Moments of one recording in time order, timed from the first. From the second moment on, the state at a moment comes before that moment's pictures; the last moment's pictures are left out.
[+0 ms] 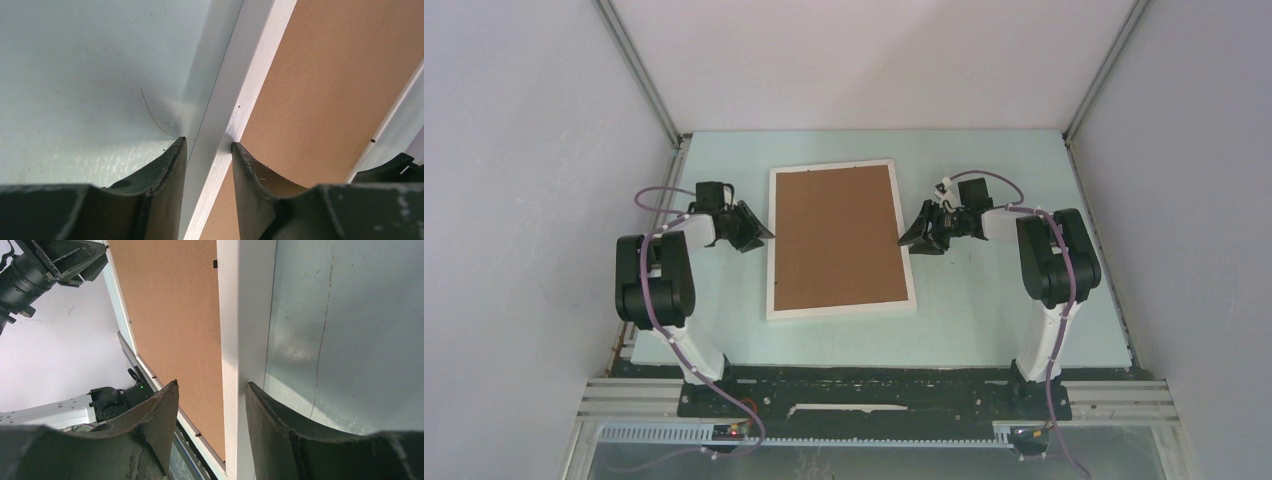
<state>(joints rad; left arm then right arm) 0.09 1.77 0.99 -0.22 0.35 -0.59 0.20 1.96 1.09 -0.07 -0.86 0.59</state>
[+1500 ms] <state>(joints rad) -0.13 1.90 1.33 -0.60 -0.03 -0.37 0.20 1.96 1.09 -0.07 -0.86 0.59</state>
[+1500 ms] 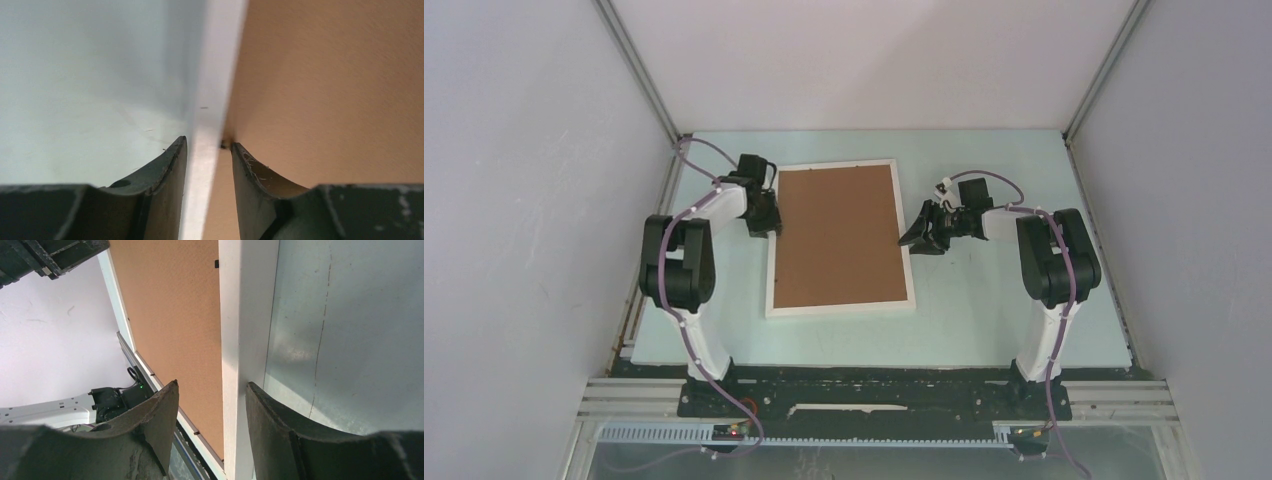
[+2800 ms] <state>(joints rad) 0.04 2.11 1.61 -0.45 0.30 -0.45 0.20 1.96 1.09 -0.08 -0.86 0.59</state>
